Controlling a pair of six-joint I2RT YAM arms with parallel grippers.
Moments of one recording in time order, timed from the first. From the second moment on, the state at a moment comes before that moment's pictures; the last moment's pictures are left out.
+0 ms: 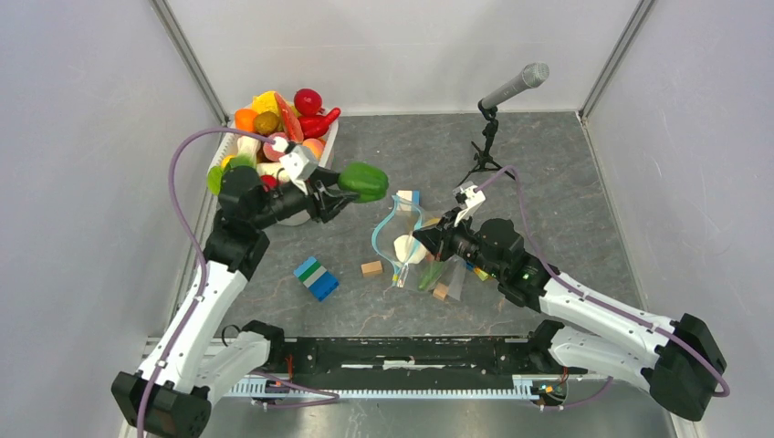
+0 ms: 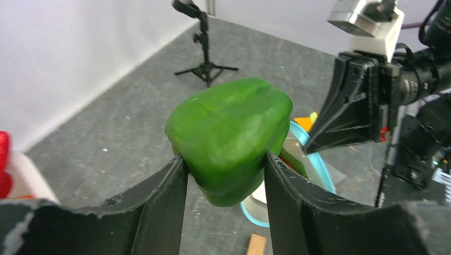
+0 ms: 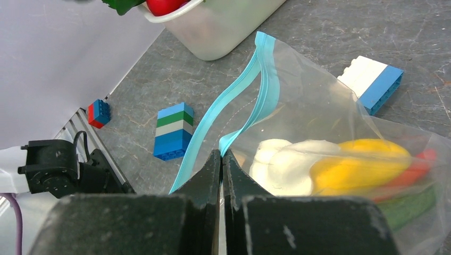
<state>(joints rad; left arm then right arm) -0.27 0.90 0.91 -0.03 0.73 0.04 0.84 0.97 0.55 0.25 -0.02 0.46</state>
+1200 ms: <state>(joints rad) -0.72 1.32 1.10 -0.41 0.32 0.16 0.84 0.95 0.55 0.29 -0.09 0.47</state>
